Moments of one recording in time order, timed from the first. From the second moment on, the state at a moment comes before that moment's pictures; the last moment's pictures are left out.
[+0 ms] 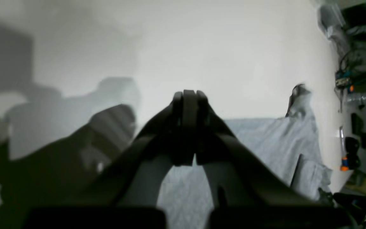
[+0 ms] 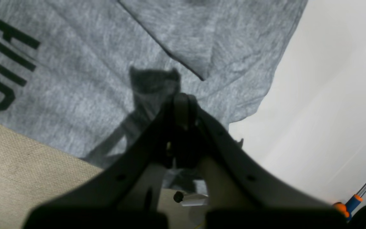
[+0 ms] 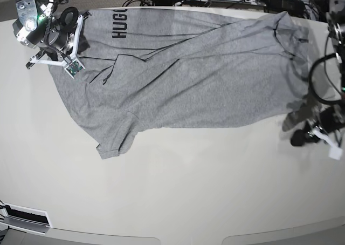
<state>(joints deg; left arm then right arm) -22.4 -34.5 -9.4 35.1 -58.9 -43.7 45.6 -26.5 23.0 -2.4 110.9 1.1 20.0 -59.9</state>
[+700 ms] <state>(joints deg) -3.8 -36.7 -22.9 35.7 -62.7 -41.6 51.3 -26.6 23.0 -2.4 110.9 1.1 19.9 -57.8</state>
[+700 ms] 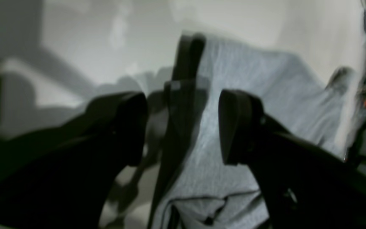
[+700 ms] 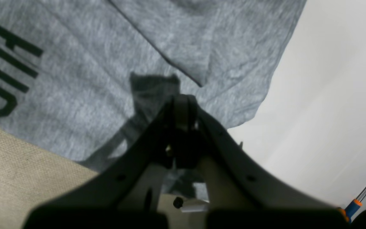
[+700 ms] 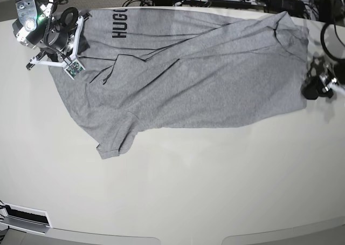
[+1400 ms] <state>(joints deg) -7.4 -25.7 -16.2 36.3 -56.6 -42.6 39.5 -26.4 23.0 -2.4 110.9 1.1 20.0 -56.2</state>
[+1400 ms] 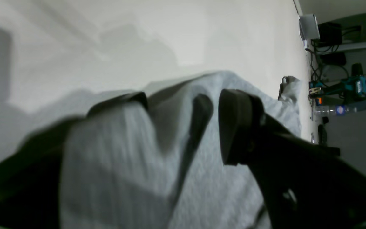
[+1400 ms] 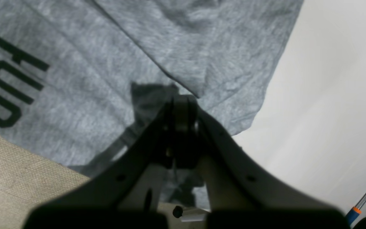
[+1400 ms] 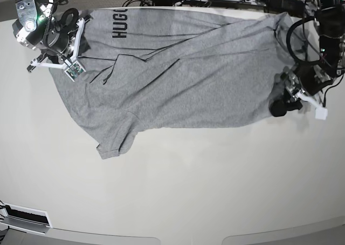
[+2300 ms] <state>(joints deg) -13.6 -29.7 -15.9 35.4 -52.3 -43.7 44.2 -7.8 22.6 -2.4 100.7 10.5 18.1 -49.8</state>
